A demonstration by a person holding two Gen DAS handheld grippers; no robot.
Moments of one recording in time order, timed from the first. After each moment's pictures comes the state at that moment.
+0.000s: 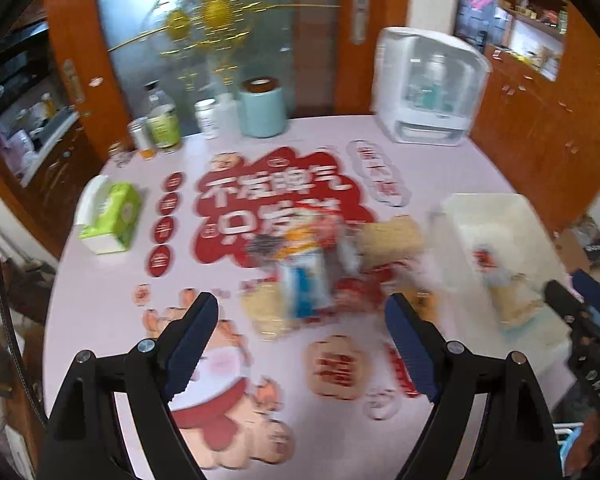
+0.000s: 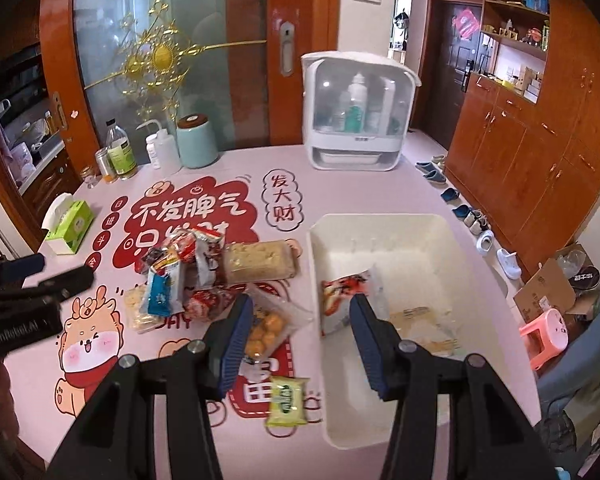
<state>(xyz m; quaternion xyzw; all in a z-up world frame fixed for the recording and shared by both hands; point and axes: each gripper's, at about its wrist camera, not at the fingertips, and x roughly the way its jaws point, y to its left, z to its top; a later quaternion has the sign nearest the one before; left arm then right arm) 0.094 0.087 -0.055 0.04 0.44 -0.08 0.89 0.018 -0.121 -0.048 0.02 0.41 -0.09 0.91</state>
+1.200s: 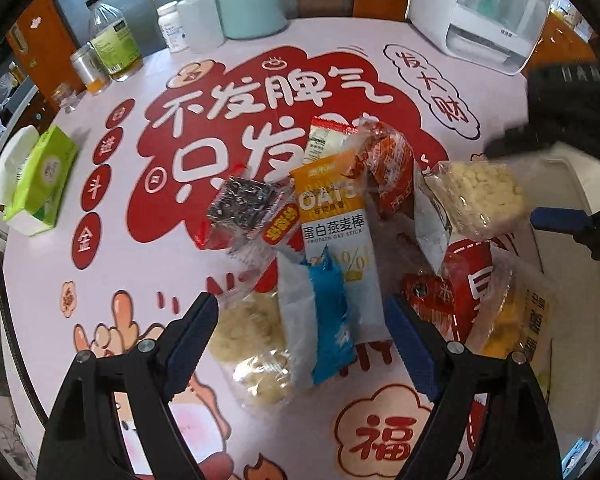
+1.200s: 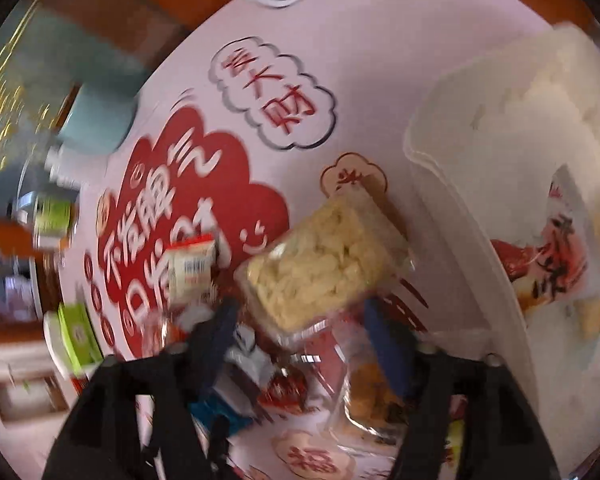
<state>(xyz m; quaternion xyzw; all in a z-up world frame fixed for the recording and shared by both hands) 0.217 0.053 -0.223 0.06 0.56 -0.08 0.82 0.238 -0.159 -0.205 0.35 0.58 -0.14 0.72</state>
